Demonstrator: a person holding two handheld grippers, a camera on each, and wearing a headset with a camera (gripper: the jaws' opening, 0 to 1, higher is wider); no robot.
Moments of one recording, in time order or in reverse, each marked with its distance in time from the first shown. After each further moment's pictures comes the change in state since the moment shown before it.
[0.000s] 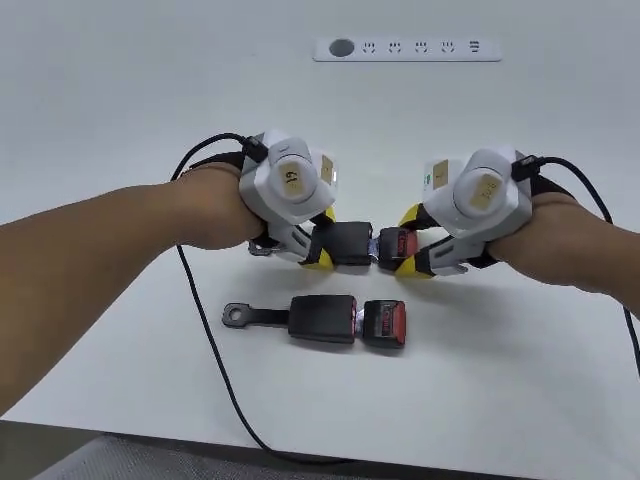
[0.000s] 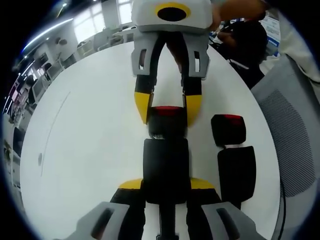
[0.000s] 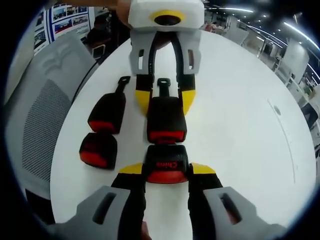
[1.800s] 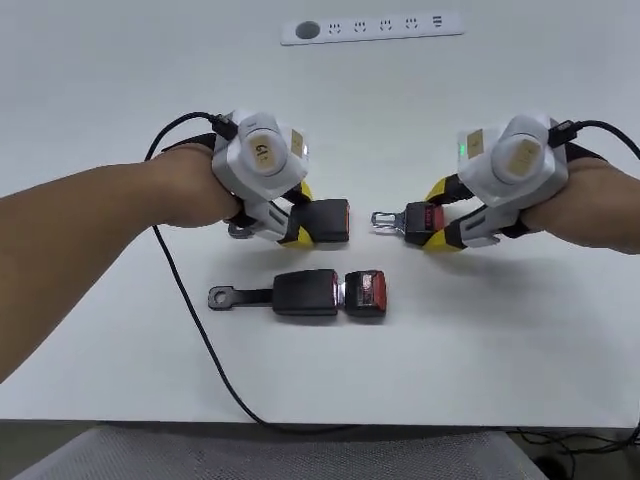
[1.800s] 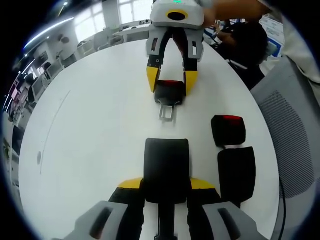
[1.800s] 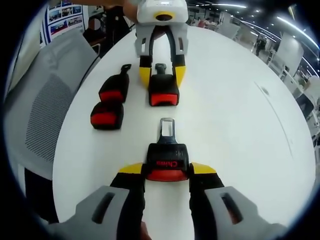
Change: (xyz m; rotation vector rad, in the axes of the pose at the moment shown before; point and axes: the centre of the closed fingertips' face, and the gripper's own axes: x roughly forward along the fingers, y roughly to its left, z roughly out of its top) left arm 0.001 0.000 -0.001 -0.013 -0.009 -0.007; right arm -0.045 0.002 -0.061 0.049 0.026 -0.039
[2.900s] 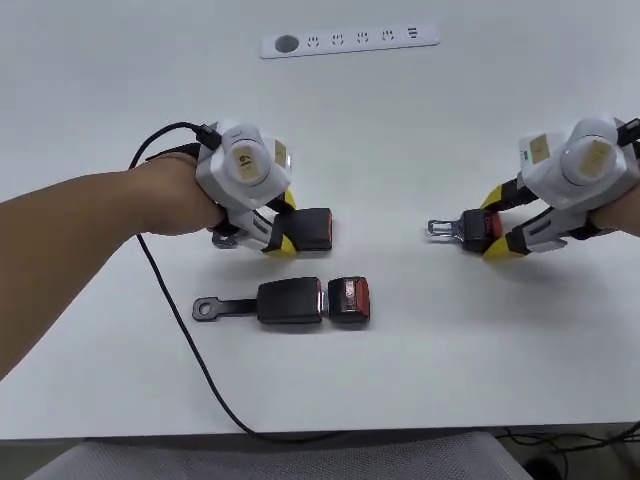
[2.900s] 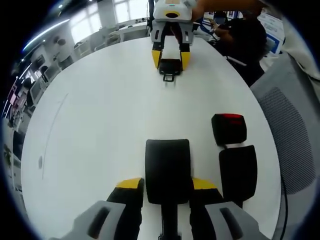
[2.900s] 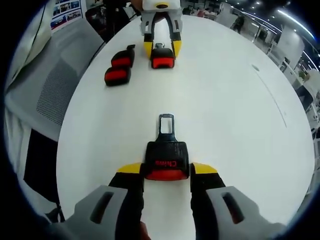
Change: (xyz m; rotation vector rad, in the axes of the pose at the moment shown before) left arm 0.001 0.004 0.000 0.034 0.025 0.013; right arm -0.045 0.000 -0.070 0.020 0.092 0.007
